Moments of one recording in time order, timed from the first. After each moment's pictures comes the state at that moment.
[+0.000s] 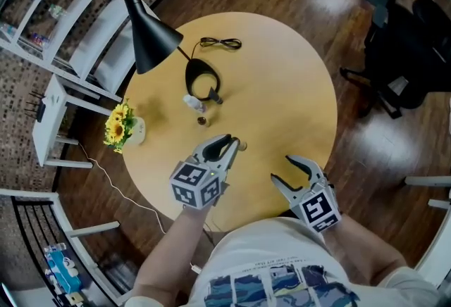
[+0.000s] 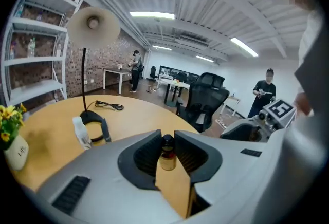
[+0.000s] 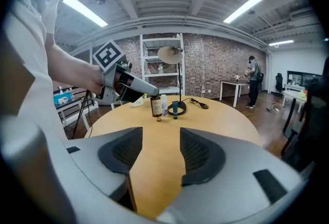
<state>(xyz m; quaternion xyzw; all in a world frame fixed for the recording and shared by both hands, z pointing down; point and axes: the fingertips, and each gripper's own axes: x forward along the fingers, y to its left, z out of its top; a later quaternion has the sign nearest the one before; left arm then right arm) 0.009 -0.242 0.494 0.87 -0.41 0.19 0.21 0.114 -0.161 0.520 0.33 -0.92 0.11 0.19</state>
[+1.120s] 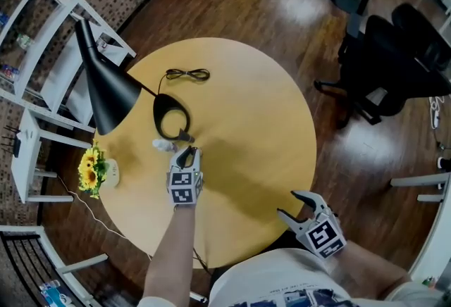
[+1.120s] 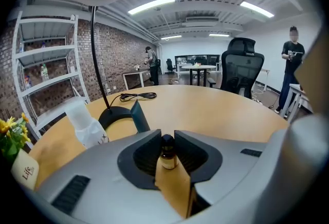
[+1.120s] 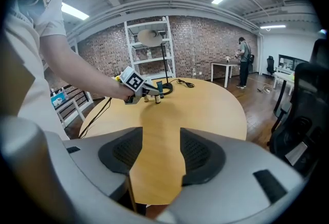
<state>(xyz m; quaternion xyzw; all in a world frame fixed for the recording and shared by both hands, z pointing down) -0.054 -0.383 0.639 0.79 -0.52 0.29 0.13 0.189 -0.176 0.567 0.36 -0.88 0.18 0.26</state>
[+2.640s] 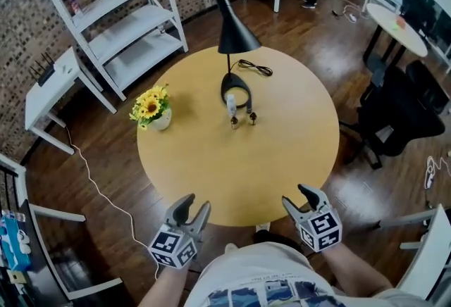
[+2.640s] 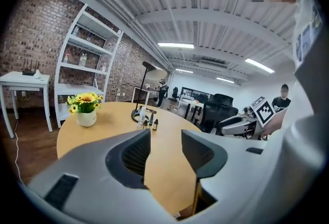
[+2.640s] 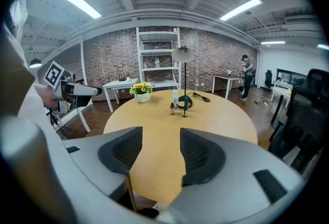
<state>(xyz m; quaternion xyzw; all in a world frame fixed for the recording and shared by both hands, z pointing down) -0.200 0.035 0.455 0.81 -0.55 0.06 0.20 0.045 -0.019 0.486 0.39 -0.88 0.12 0.24</state>
